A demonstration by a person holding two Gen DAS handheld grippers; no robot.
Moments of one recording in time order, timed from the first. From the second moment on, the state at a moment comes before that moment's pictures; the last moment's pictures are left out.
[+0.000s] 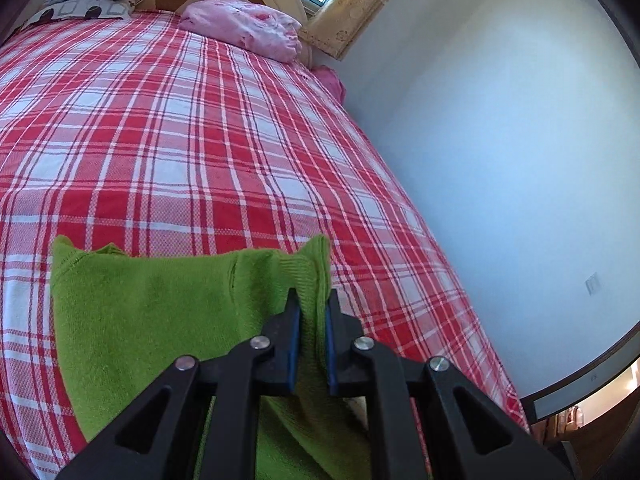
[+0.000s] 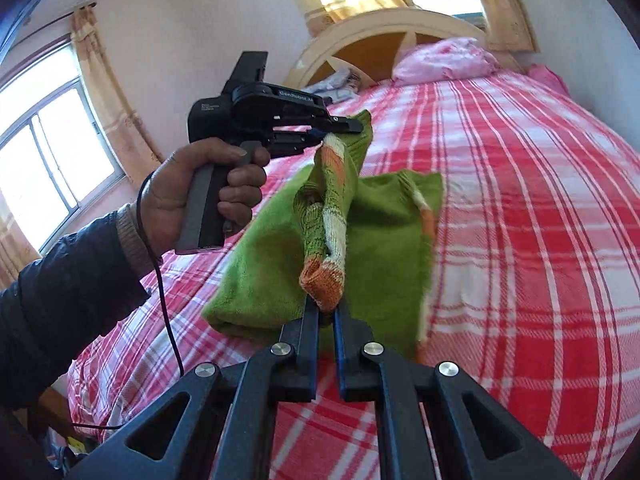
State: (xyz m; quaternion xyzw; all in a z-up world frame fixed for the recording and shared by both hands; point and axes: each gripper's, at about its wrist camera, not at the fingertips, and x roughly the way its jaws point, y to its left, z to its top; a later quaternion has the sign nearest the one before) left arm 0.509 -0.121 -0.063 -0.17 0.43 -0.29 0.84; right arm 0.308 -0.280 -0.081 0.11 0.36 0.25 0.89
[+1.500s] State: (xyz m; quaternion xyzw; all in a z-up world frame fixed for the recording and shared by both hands) left arm 0.365 -0.036 -0.117 -0.05 0.34 -0.20 0.92; right arm 0.442 -0.277 -0.085 0.18 0.42 0.19 0.87
